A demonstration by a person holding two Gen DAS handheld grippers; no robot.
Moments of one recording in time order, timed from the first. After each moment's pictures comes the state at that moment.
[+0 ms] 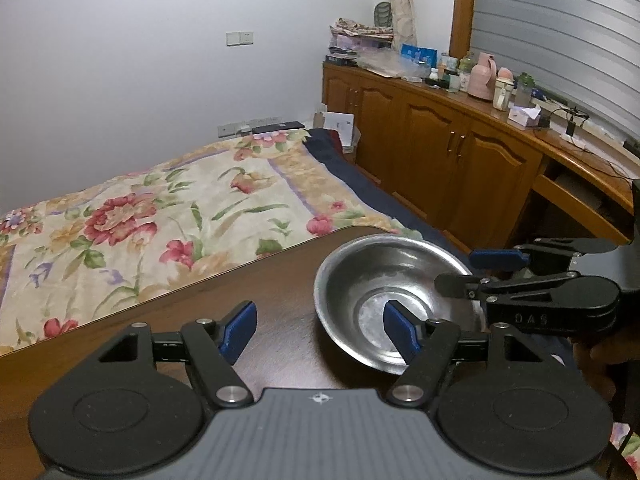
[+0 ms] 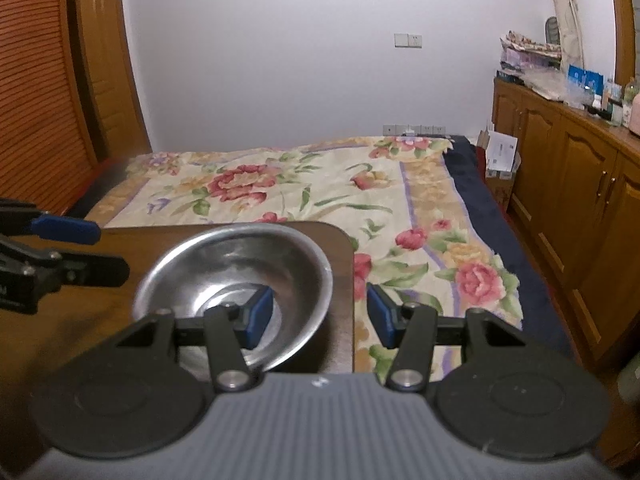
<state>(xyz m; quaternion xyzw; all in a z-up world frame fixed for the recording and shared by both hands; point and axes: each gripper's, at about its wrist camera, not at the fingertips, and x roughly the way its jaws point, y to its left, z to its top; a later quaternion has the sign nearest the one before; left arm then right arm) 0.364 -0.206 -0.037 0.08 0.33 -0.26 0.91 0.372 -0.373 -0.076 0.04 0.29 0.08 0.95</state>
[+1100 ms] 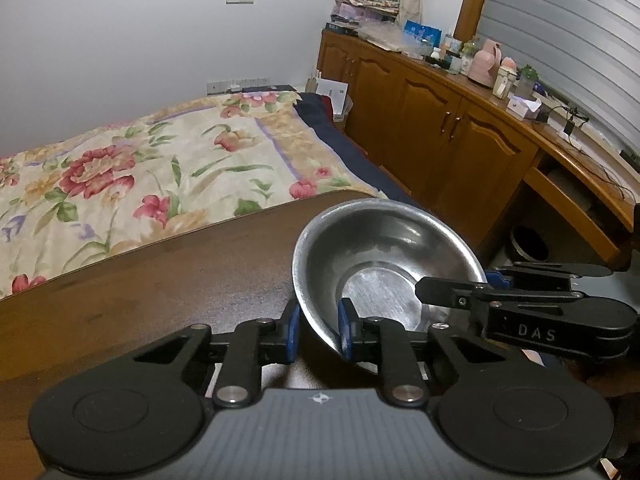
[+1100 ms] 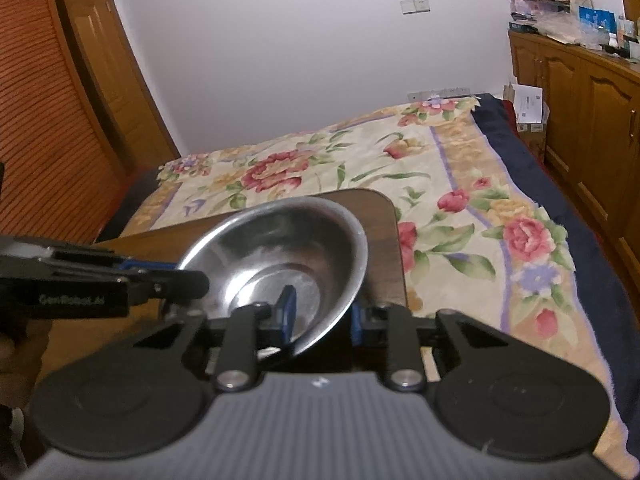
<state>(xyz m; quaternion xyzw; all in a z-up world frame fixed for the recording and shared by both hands) 0.381 -0.211 -0.055 0.04 0.39 -0.27 0.88 0.378 -0.371 -0.090 0.12 0.31 0.13 0.93</state>
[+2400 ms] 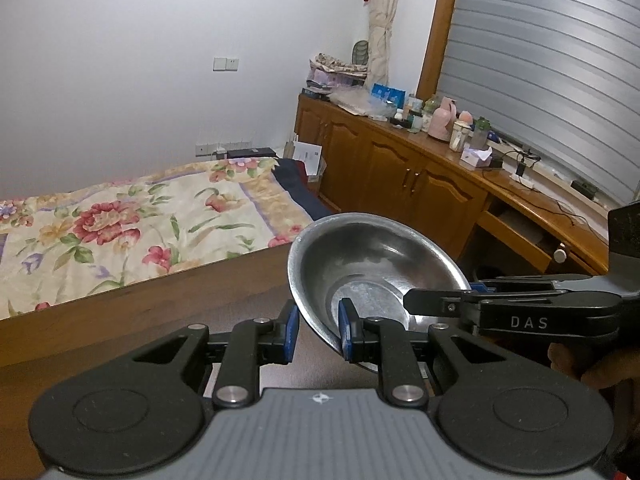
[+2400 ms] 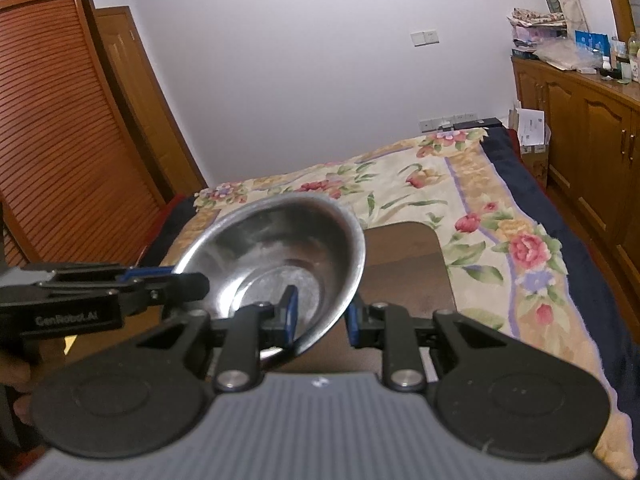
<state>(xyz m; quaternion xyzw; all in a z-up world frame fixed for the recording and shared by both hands) 0.260 -0.154 0.034 0.01 0.30 -0.30 0.90 0.287 -0.353 -0.018 0.14 0.28 0.14 0.94</state>
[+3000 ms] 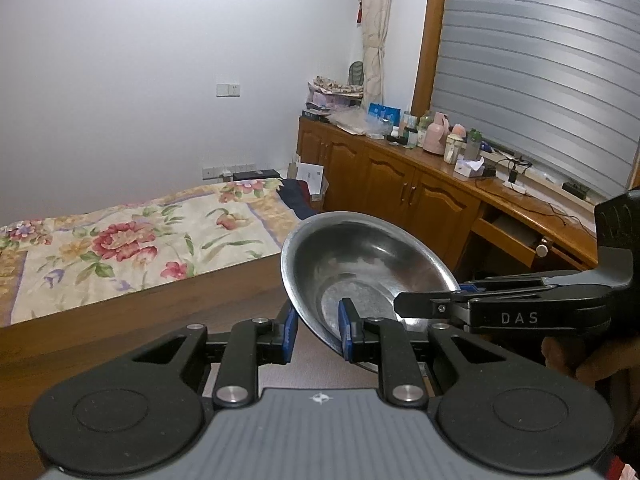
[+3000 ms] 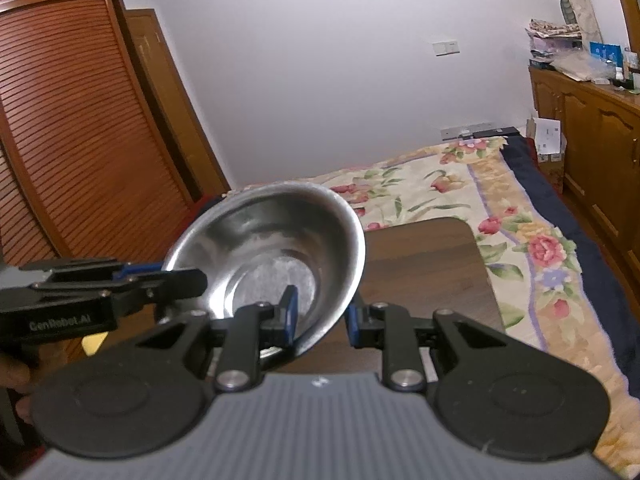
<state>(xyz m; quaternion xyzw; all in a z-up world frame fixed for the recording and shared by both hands) 0.197 -0.120 0.057 0.02 0.27 -0.29 0.92 0.243 -0.323 -0.004 0.14 0.26 0.17 0.94</state>
